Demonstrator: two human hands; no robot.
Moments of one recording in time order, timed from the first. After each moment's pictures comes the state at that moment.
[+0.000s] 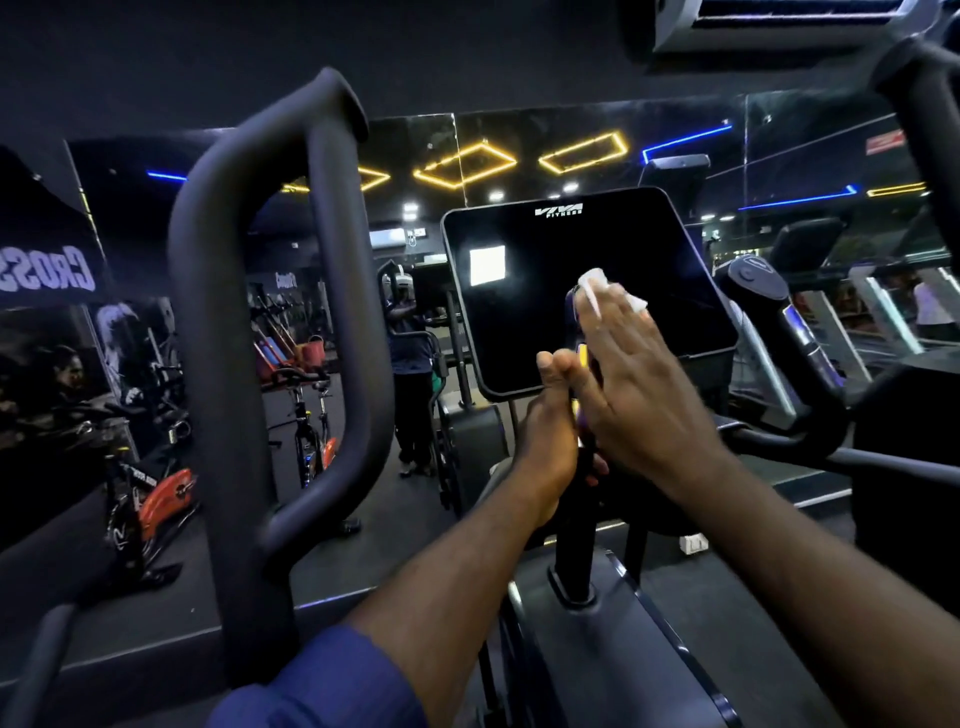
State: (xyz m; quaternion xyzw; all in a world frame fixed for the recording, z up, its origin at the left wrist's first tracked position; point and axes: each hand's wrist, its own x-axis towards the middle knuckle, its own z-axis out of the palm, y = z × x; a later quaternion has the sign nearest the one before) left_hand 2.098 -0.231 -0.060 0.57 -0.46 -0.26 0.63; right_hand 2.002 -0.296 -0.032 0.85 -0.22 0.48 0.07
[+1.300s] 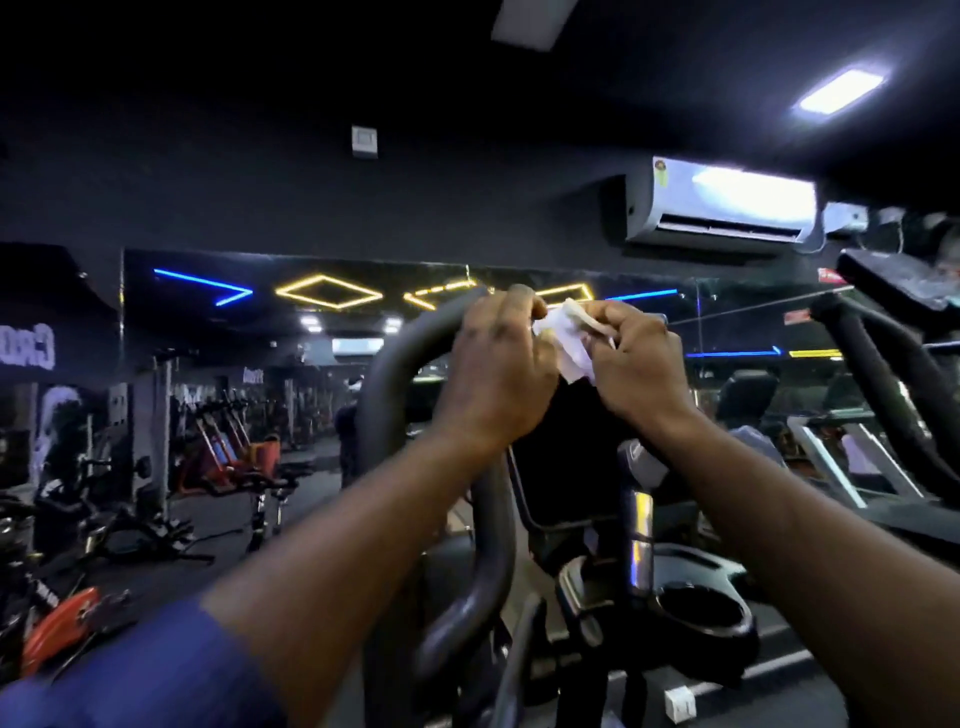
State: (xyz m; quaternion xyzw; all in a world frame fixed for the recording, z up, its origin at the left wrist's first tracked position) left_hand 2.153 -0.073 0.152 0.53 -0.59 0.36 0.49; right_hand 2.035 -0.177 0.148 0.72 -0.17 0.66 -0.12
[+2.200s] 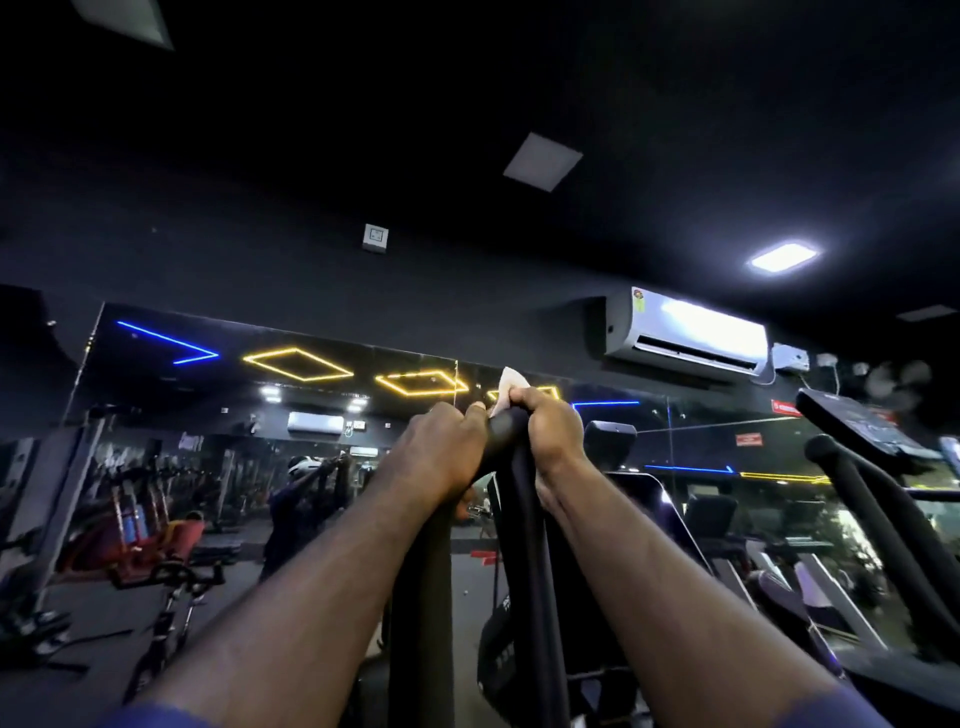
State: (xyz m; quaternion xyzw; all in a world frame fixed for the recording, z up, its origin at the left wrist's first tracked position) left_hand 2.253 -0.051 0.201 0.68 -0.51 0.07 0.52; right_hand 2.165 -0.146 0.215 0.58 -0.10 0.62 -0.52
